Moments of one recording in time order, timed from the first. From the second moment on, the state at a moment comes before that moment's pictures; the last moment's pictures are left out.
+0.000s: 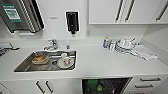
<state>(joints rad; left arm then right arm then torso) 1.55 3.10 -2.99 1.43 -0.22 -1.29 -1.45 2.68 -2.24 -0.75 0.05 0.81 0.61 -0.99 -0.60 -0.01</state>
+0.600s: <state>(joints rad) 1.55 3.07 -2.99 1.43 -0.23 -1.26 -1.31 2.73 -2.26 -0.63 0.08 0.89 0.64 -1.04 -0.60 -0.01</state>
